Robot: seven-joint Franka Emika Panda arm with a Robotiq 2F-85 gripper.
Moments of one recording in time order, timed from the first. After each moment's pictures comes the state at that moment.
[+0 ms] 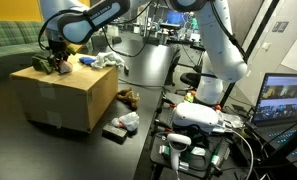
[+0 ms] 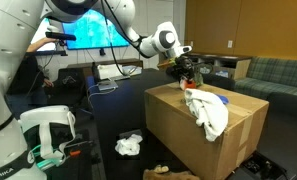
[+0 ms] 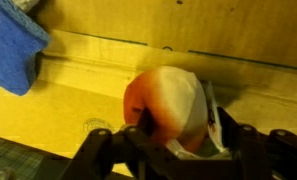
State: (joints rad) arm 0.28 0.59 -0.03 -1.52 -0.36 2.34 0.24
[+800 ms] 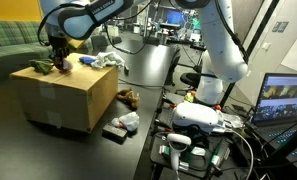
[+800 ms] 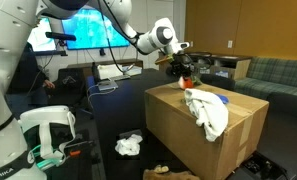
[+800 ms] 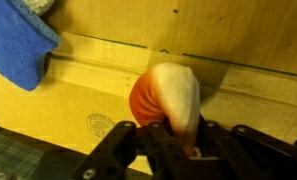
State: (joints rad) arm 0.30 0.54 -0.02 -1.56 -0.37 2.31 0.23
